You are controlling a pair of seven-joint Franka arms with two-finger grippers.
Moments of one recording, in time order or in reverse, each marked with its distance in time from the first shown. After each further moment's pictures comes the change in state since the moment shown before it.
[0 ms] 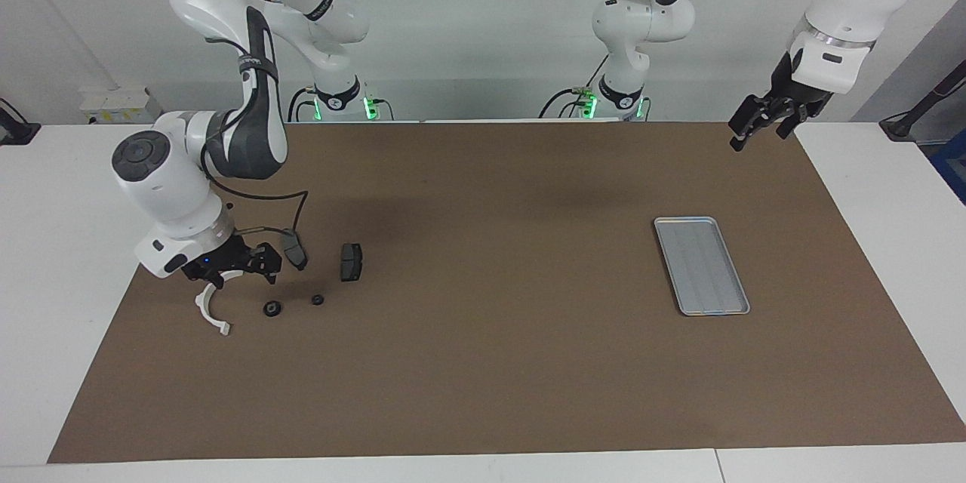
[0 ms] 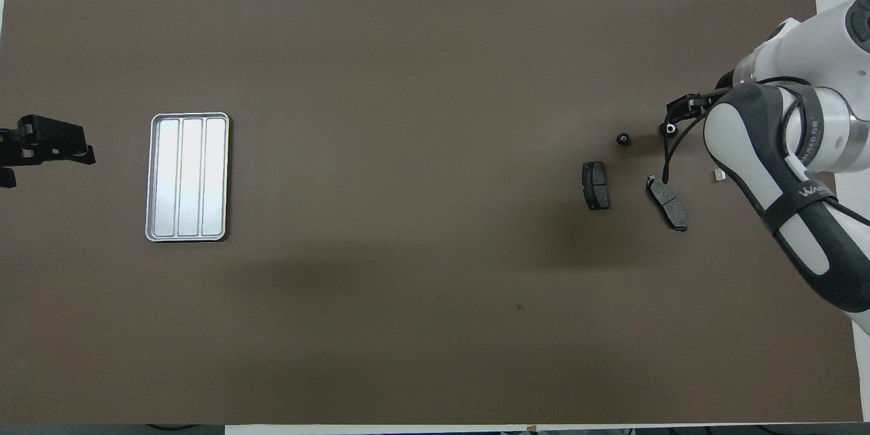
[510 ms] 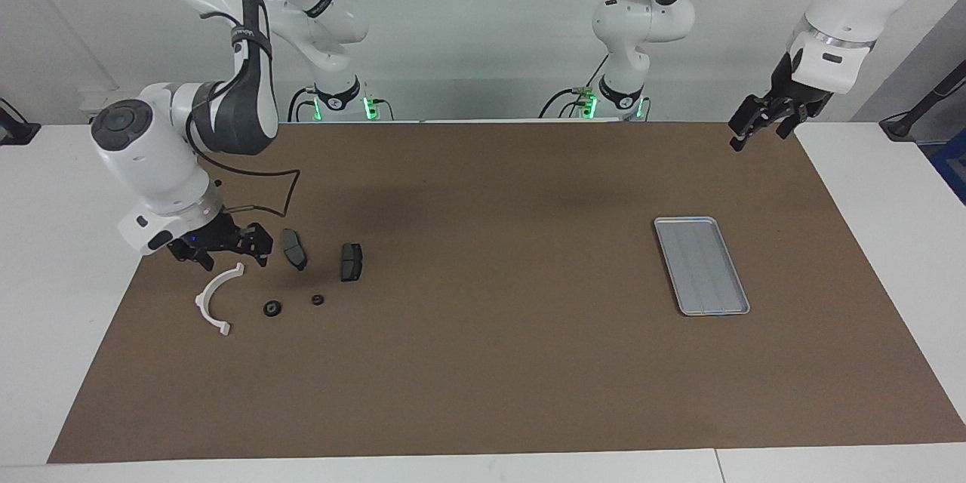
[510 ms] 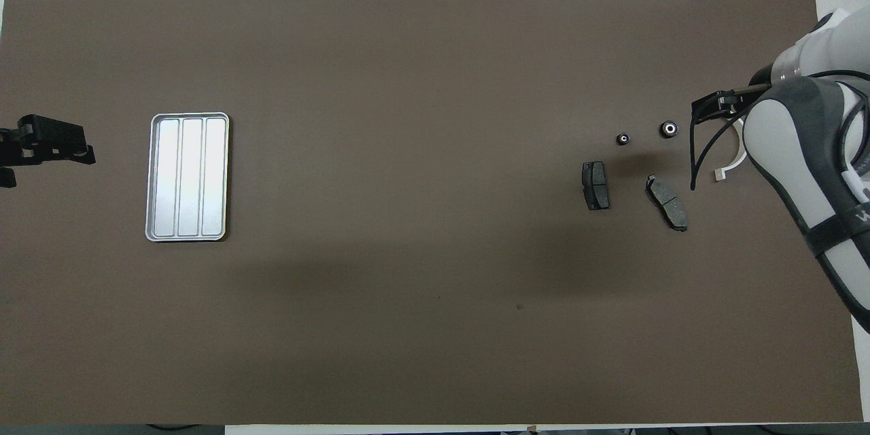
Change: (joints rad) left arm 0.000 0.000 0.000 0.000 0.000 0.000 0.000; right arm -0.006 -0.108 -0.003 0.001 0.021 -0.096 0.000
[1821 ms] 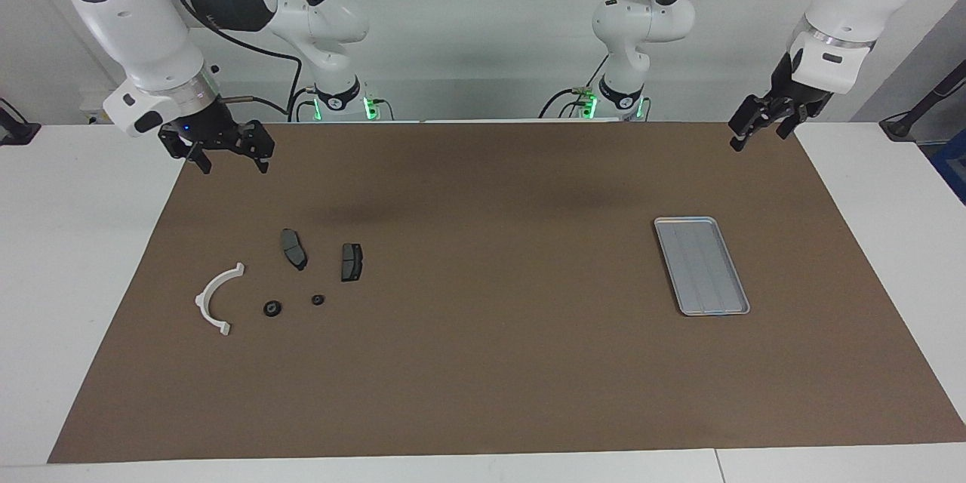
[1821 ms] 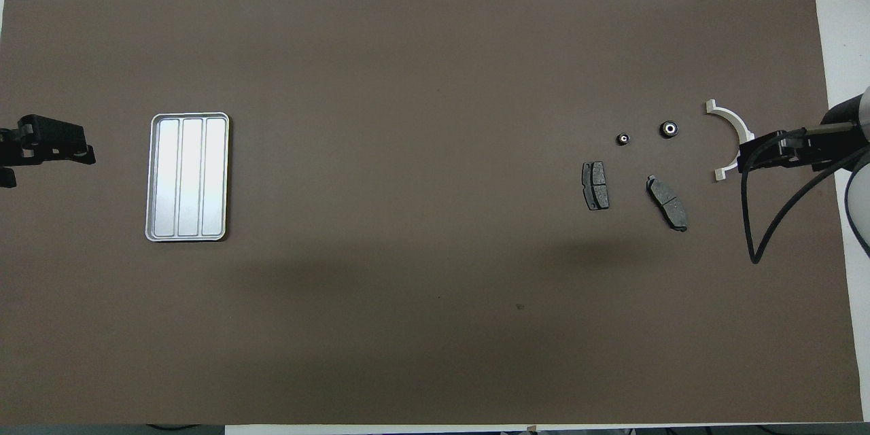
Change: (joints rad) left arm 0.000 0.000 0.000 0.000 0.000 0.000 0.000; right arm 0.027 -0.323 0.005 -0.018 0.019 -0.387 0.093
